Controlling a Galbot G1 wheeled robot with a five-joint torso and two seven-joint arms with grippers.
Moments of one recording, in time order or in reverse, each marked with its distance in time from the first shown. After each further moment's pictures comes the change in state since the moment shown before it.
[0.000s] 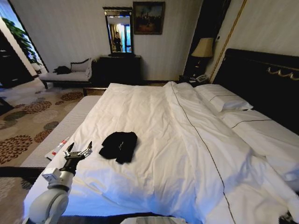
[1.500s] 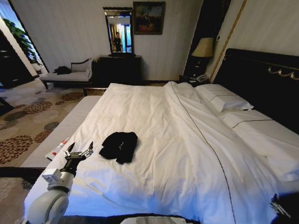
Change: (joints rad) left arm 0.020 0.005 0.005 -0.042 0.018 0.013 -0.016; right arm -0.035 0.047 -0.043 0.145 0.016 0.079 -0.038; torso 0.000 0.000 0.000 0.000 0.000
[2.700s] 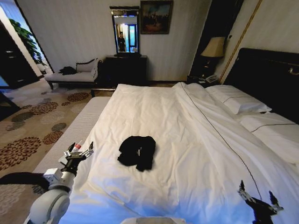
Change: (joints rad) left arm -0.011 -0.010 0.014 0.018 0.010 0.001 -0.002; right arm -0.040 0.076 -0.158 0.123 -0.085 0.103 -0.101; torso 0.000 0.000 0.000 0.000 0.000
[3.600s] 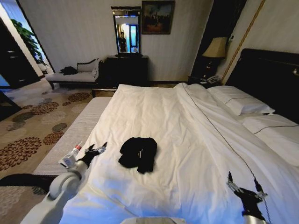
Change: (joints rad) left arm -0.371 0.185 0.301 0.303 -0.448 0.144 0.044; right arm -0.016 -0.029 -0.063 0.055 -0.018 0.015 -0.014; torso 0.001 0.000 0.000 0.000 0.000
